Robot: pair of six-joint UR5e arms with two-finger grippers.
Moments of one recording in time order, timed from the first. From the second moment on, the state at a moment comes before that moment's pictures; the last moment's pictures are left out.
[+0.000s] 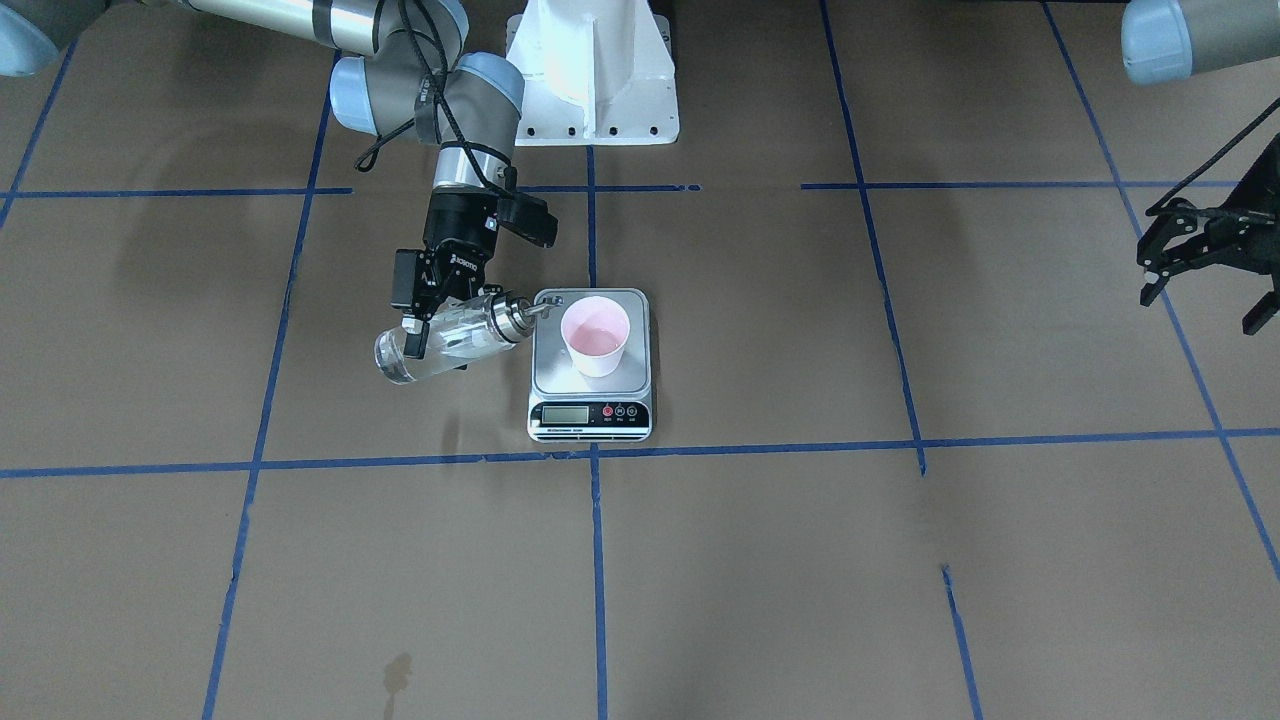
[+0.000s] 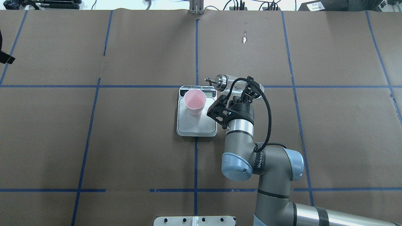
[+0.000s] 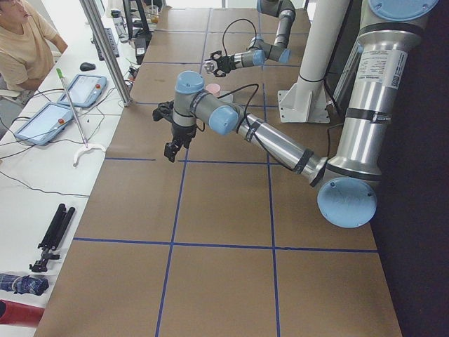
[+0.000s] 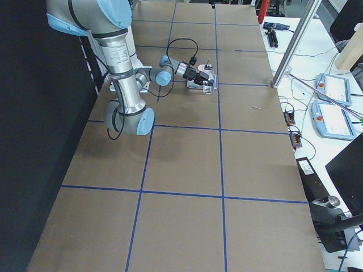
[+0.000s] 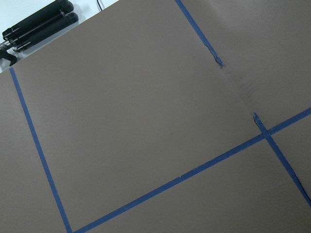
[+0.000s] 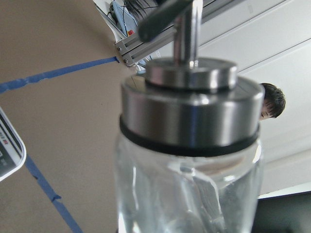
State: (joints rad) left arm -1.25 -1.72 -1.94 -1.63 -2.16 -0.09; right arm 0.27 -1.08 1.66 -1.45 0.49 0.45
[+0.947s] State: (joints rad) left arm -1.25 -1.71 -1.96 -1.62 -2.20 -0.09; right arm 0.25 -1.07 1.66 -1.58 0.42 0.40
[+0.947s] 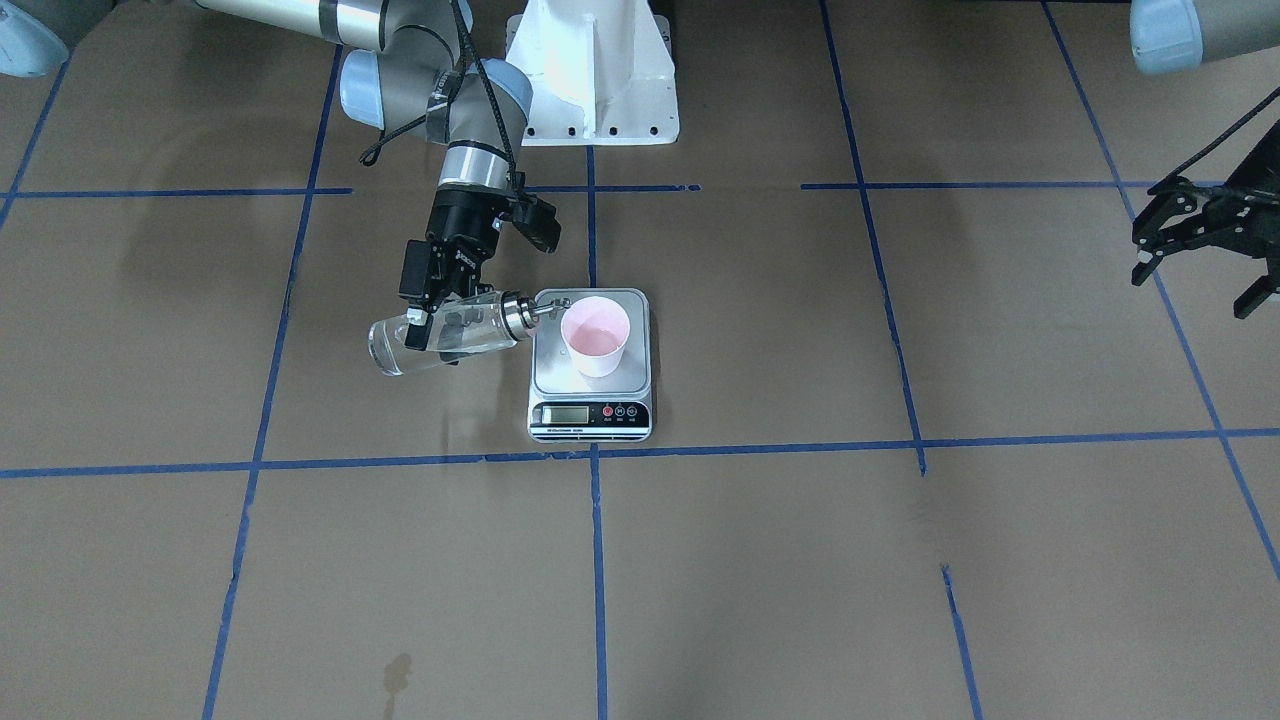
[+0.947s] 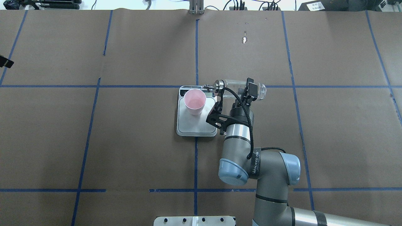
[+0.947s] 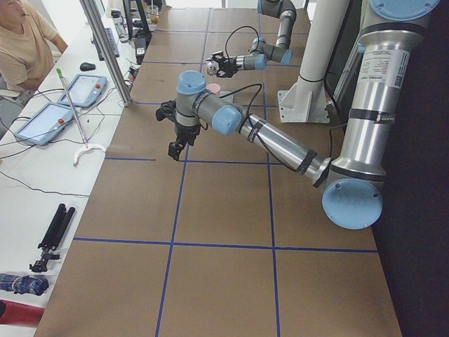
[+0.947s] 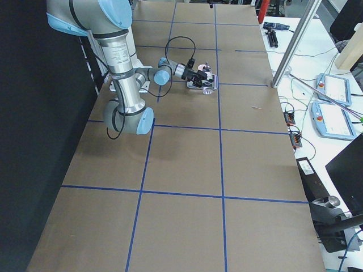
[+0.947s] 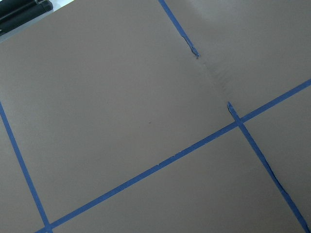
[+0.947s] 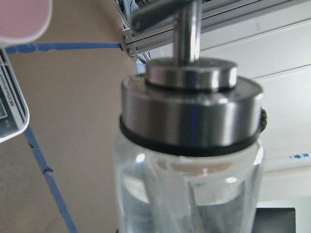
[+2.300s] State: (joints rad) left arm -1.25 -1.71 -1.95 -1.62 -2.20 -0.10; right arm 0.24 -1.07 1.65 -1.64 0.33 0.17
